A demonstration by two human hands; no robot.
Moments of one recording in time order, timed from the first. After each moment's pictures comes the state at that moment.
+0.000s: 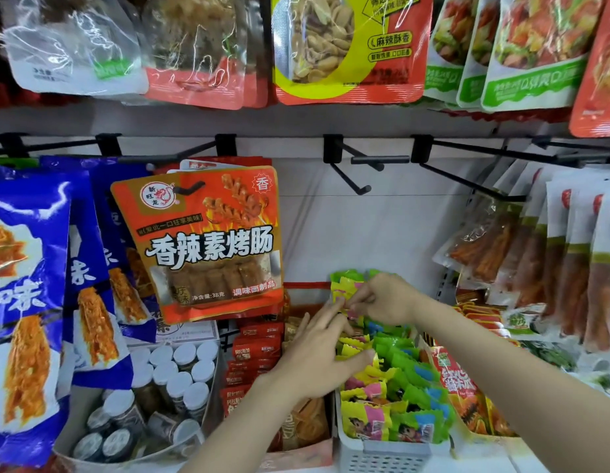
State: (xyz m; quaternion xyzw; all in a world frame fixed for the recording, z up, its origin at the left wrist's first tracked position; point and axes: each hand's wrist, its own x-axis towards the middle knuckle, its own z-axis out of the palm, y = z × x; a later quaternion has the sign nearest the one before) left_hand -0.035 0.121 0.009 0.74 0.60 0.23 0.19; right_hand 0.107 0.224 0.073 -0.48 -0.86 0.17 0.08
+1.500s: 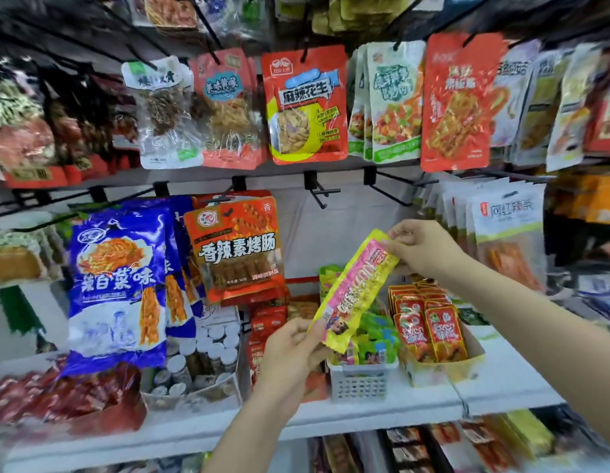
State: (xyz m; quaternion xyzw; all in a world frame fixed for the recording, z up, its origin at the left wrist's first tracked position) left_hand 0.005 -0.043 0.076 0.37 0.47 0.62 0.51; right_hand 0.199 0.083 0.196 -0.48 -0.70 0.34 0.40
